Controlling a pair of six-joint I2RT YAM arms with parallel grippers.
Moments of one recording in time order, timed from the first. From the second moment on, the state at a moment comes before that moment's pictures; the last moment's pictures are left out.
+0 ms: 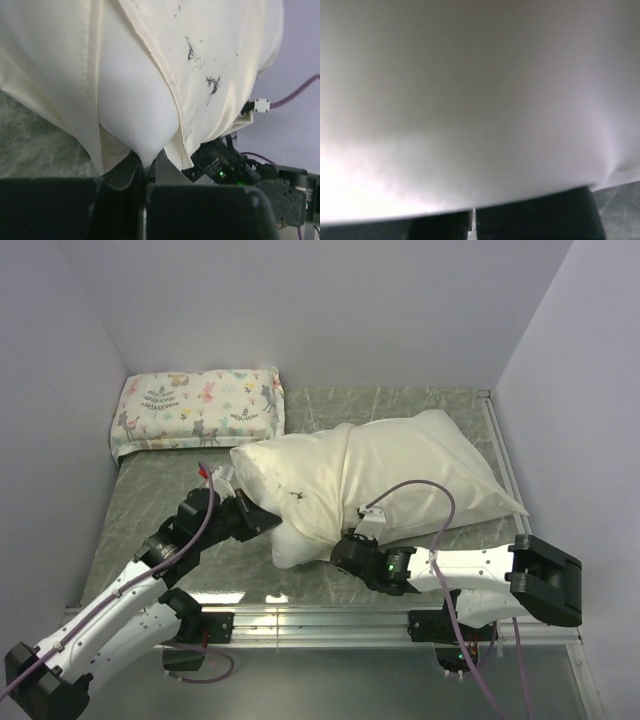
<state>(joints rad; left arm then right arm) -0.60 0.73 0.60 -0.32 0.14 -0.96 1.22 1.30 0.55 -0.20 0.62 1.13</state>
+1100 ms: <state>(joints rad) -0.66 0.35 0.18 -0.17 0.16 -1.12 1.12 2.02 1.92 -0.65 0.34 0.23</state>
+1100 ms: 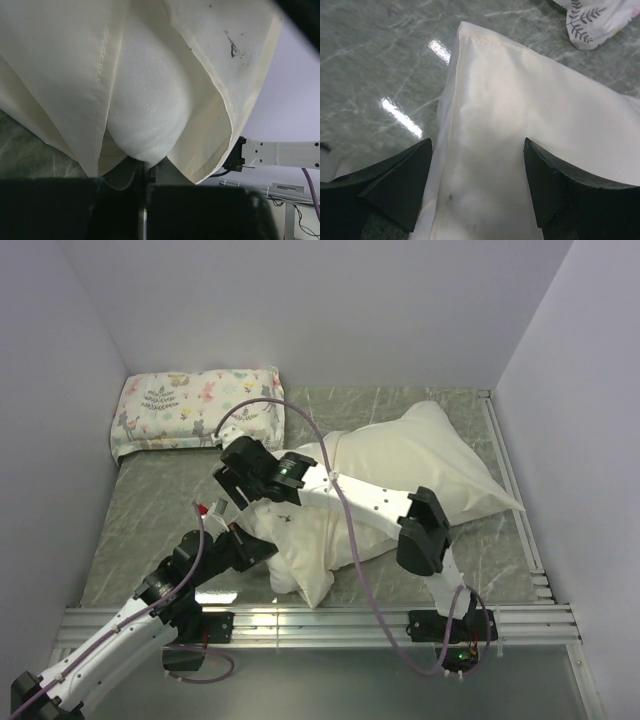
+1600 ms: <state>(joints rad) -0.67 0.33 0.24 -0.28 0.13 -1.12 1.03 2.36 2.36 -0.82 0.26 0.06</state>
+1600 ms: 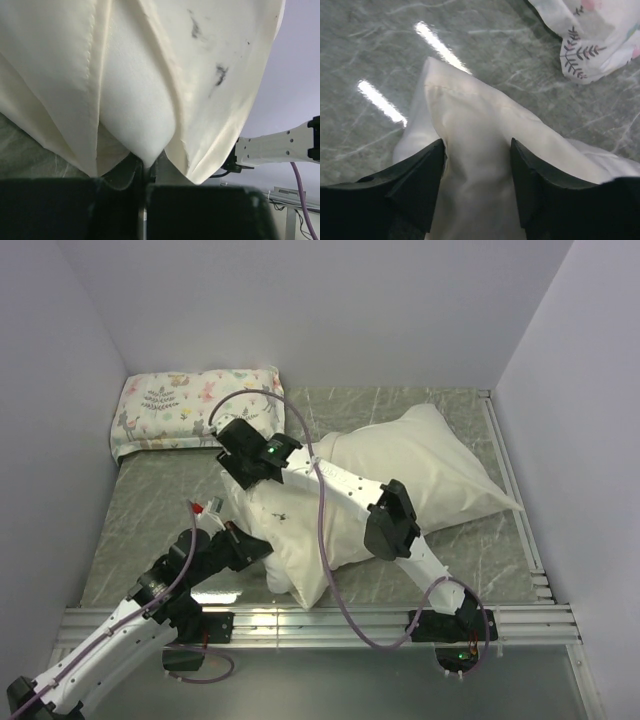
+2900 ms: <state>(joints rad) -0.68 0.30 0.43 -0.49 -0.01 -1.10 0.82 1.82 1.85 -0.69 0.38 0.34</state>
